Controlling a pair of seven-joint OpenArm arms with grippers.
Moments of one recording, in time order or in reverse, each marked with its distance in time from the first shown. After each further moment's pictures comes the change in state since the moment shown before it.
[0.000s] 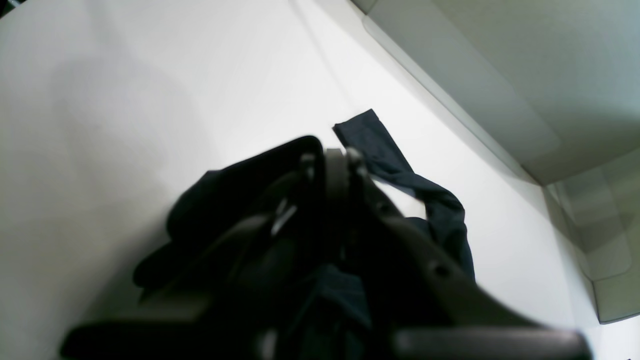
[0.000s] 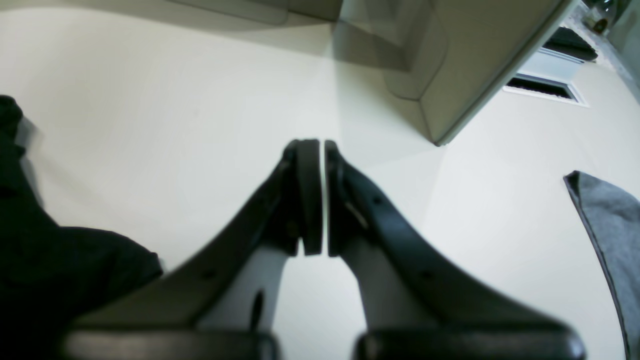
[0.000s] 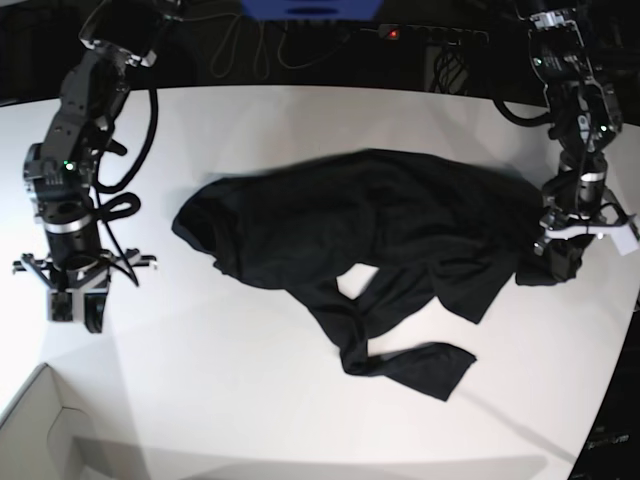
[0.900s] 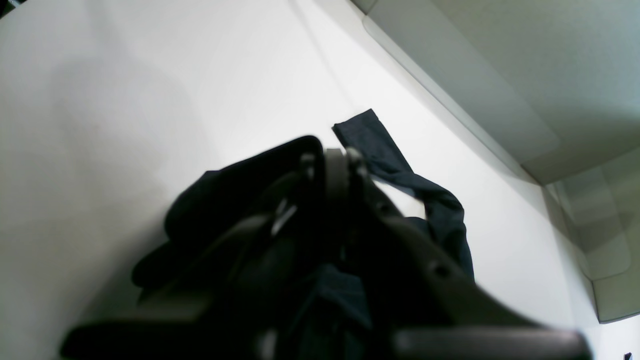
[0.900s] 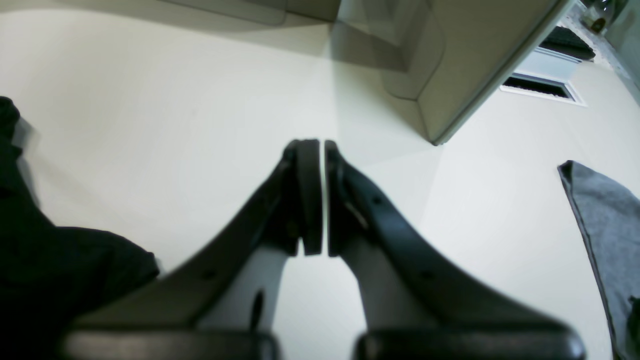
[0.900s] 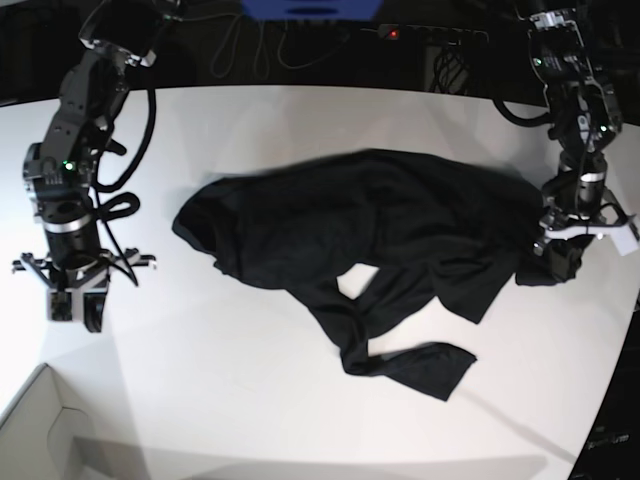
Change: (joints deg) left arm -0.1 0.0 0.0 0.0 0.0 0.0 0.0; right arm 0.0 0.0 0.0 -0.3 0.0 0.0 0.2
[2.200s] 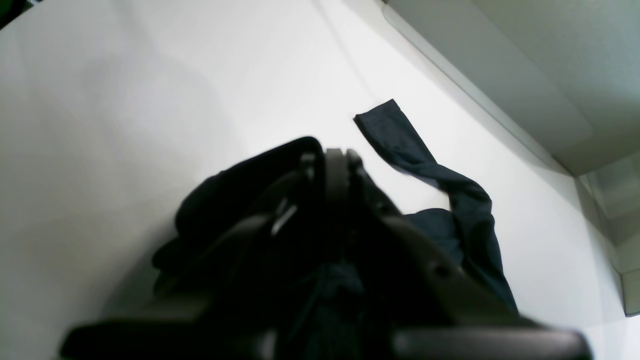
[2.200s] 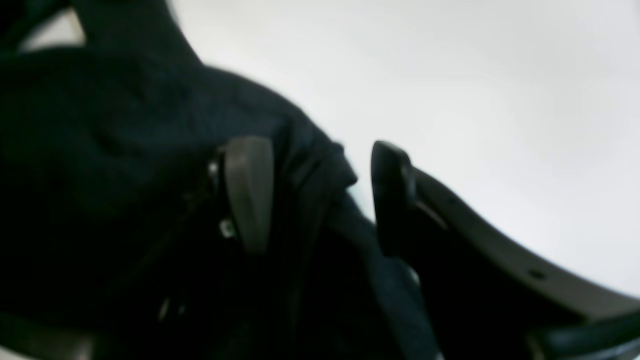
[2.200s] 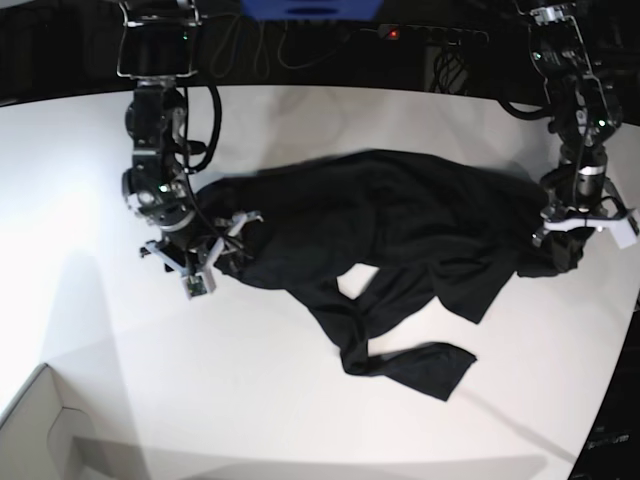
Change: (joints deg) left arm 1.4 0.0 -0.4 -0.1 3.0 0.1 0.0; right arm 3.5 -1.1 -17.2 -29.6 -0.1 -0.4 -0.1
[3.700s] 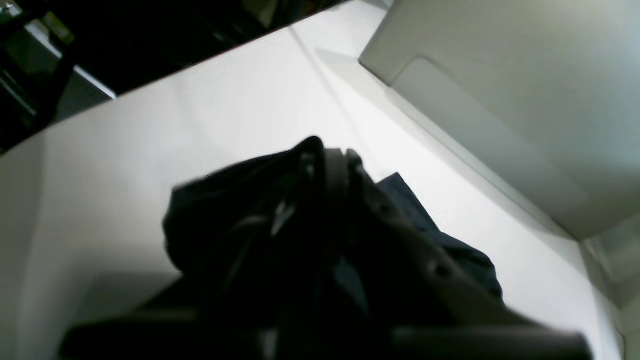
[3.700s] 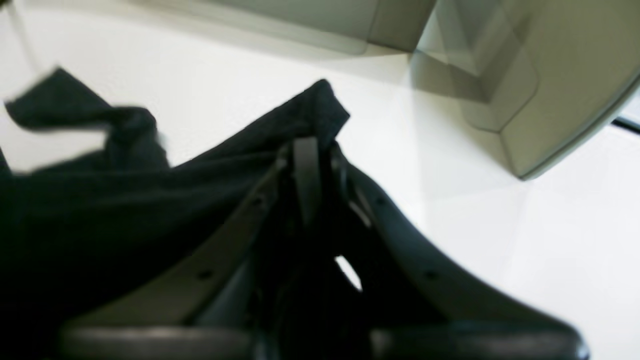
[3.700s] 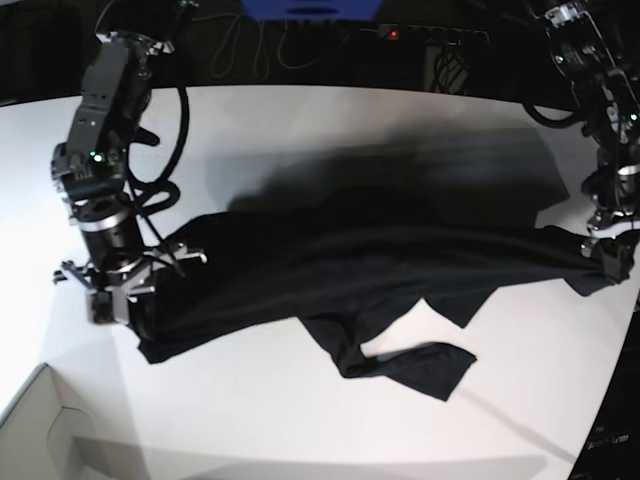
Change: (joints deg) left arm -0.9 0.0 -9.0 5.4 -0.4 0.1 0.4; right arm -5.8 -0.8 9.4 33.2 4.7 0.2 -0.4
